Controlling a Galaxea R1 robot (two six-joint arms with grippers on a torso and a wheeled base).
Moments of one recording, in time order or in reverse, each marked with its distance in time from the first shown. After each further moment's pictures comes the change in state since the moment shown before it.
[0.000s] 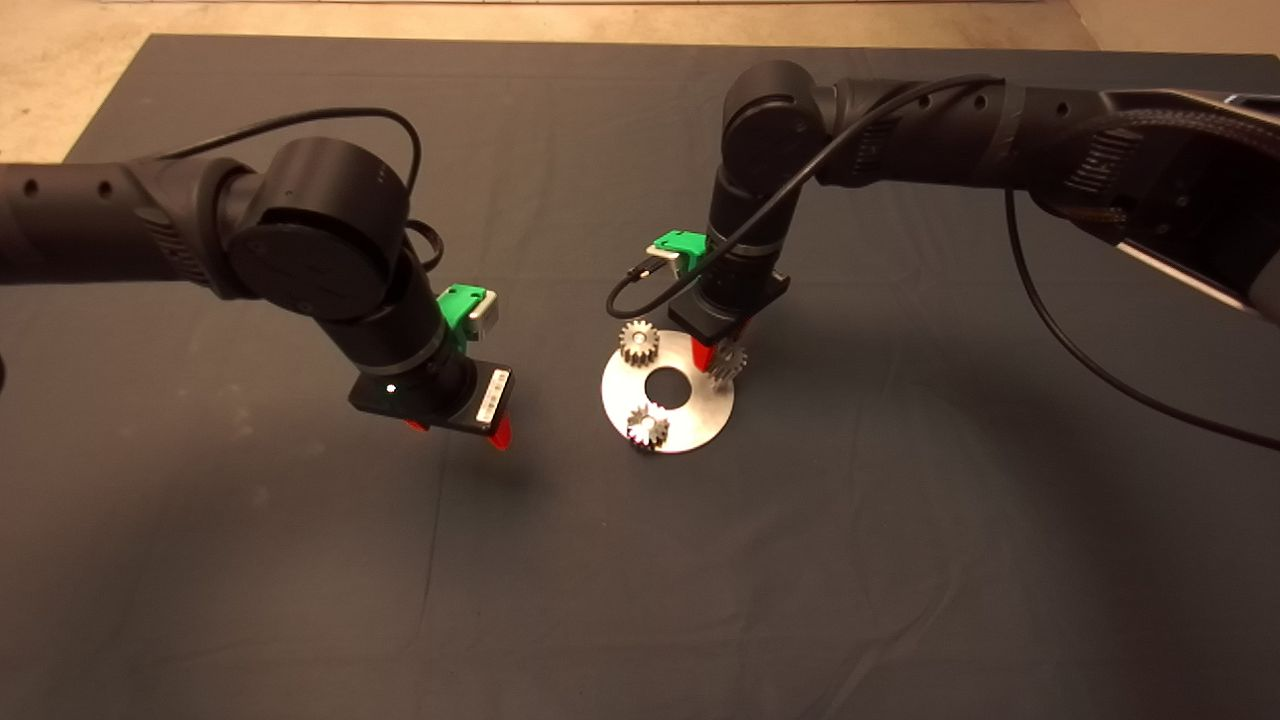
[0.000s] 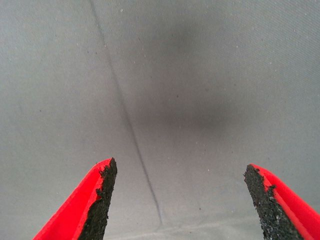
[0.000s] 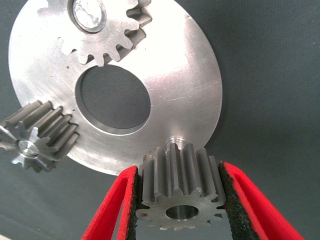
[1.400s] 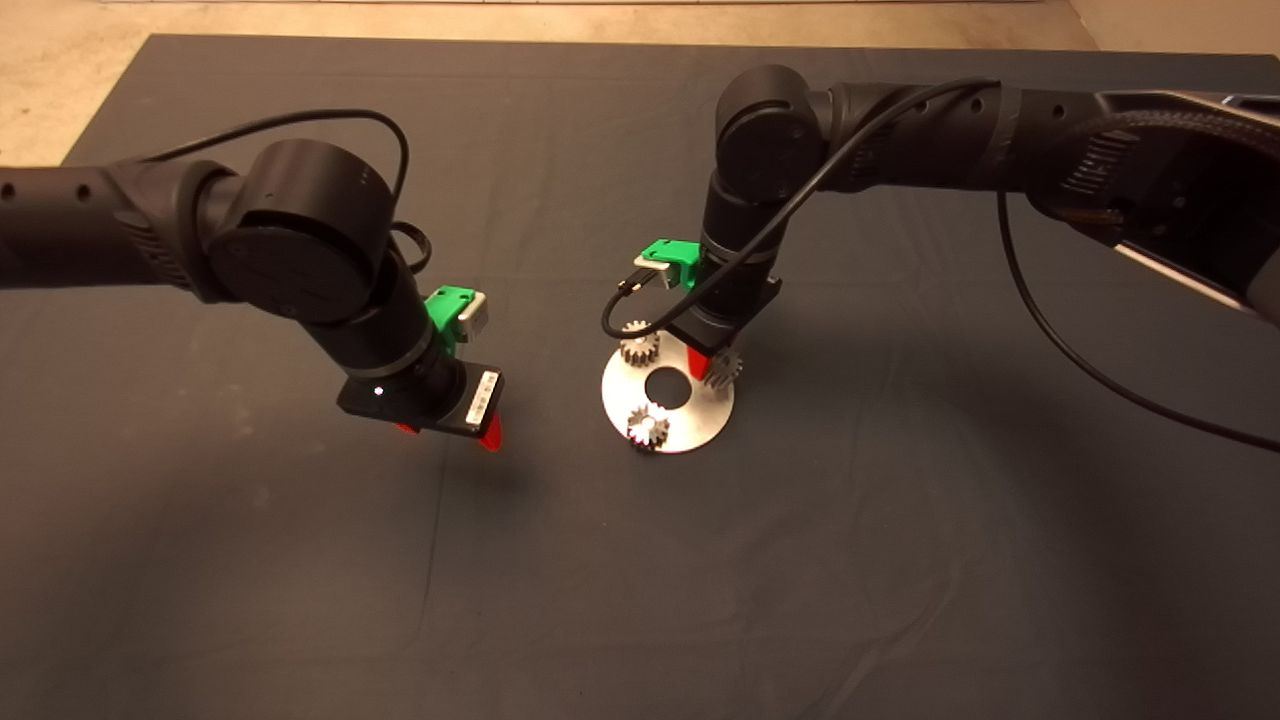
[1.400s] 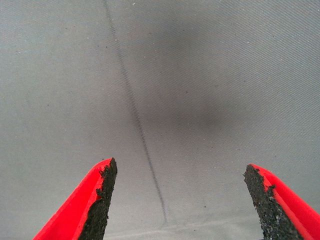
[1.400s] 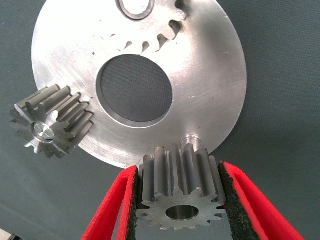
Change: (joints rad) left arm 0.000 -0.020 0.008 0.000 0.000 0.000; right arm 0.000 0.002 0.034 0.000 0.000 -0.063
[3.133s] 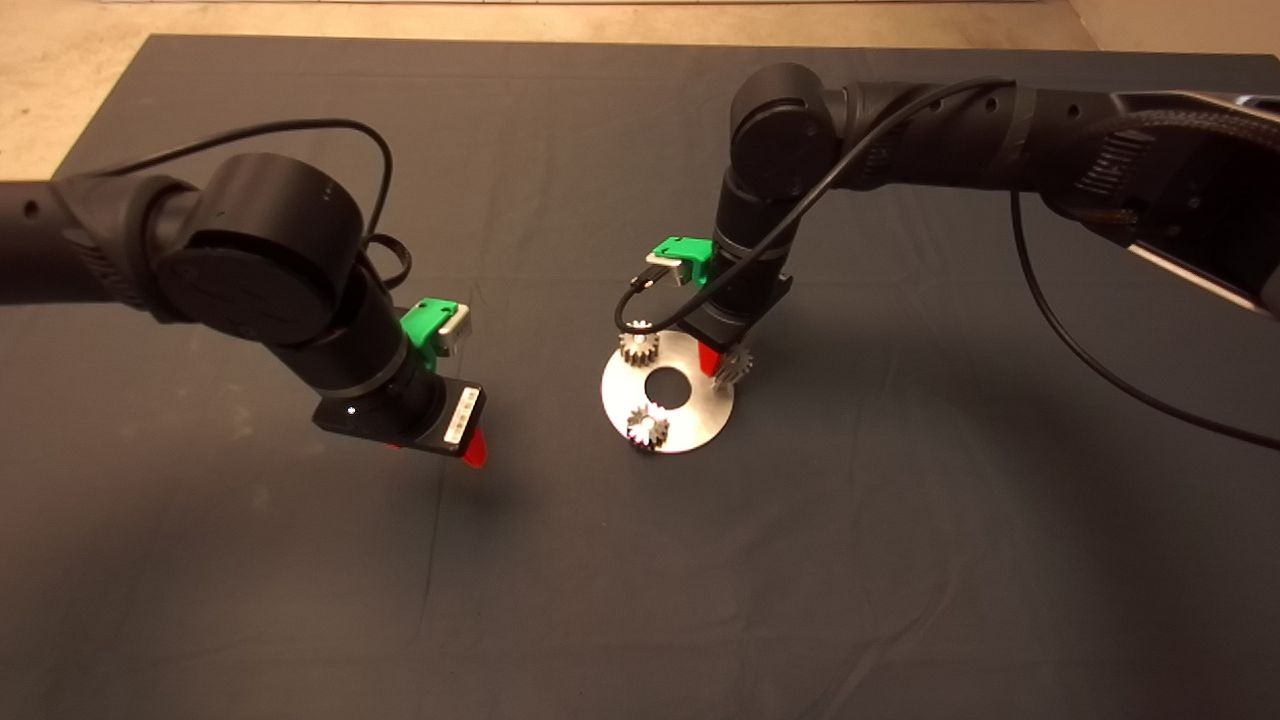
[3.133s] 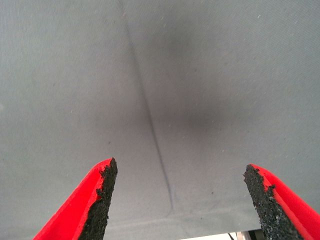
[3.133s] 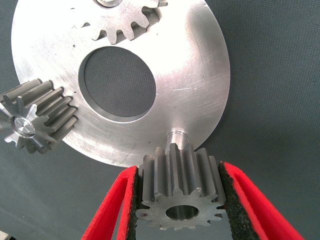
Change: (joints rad) left arm 0.000 -0.057 0.069 0.000 0.000 -0.009; right arm -0.001 -0.021 0.001 -0.004 0.000 -0.013
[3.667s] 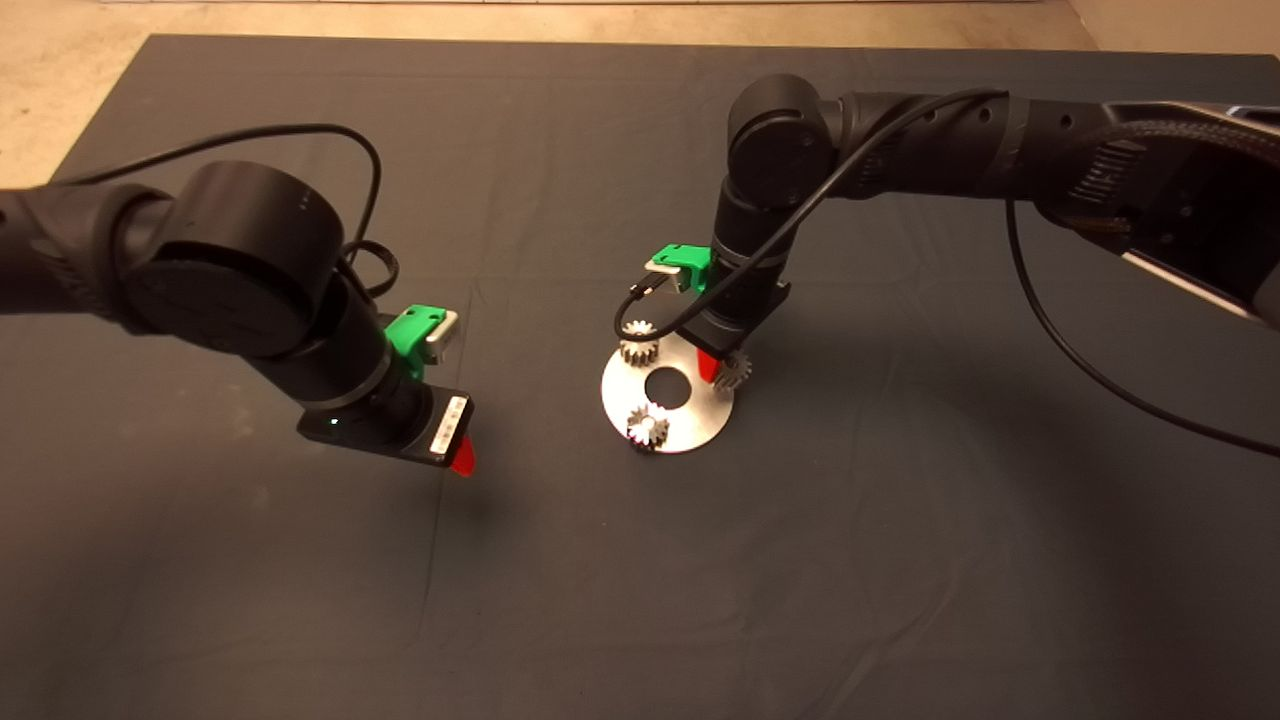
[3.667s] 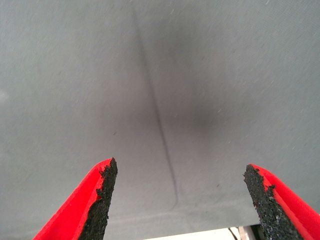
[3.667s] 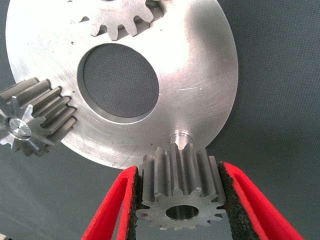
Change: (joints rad) left arm 0.000 -0.032 0.041 0.000 0.001 -0.002; right arm -0.013 0.002 0.000 -0.012 0.000 0.000
